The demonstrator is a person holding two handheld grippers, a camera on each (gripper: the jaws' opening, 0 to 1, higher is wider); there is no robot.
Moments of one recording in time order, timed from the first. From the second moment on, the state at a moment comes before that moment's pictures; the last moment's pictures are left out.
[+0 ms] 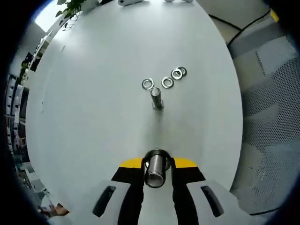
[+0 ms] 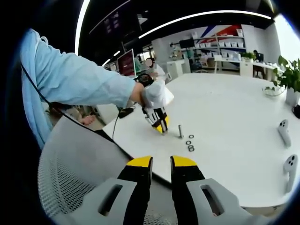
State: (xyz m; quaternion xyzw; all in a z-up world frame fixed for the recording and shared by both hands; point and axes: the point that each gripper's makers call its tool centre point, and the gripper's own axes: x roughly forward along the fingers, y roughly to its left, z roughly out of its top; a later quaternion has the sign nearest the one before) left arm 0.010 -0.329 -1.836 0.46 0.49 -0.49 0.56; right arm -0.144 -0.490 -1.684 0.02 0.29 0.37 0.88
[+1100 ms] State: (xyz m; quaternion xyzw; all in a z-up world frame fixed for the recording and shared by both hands) left arm -0.019 -0.252 -1.612 0.34 0.31 -0.33 0.83; right arm -0.150 -0.485 -1.686 0.01 0.30 0.38 0.87
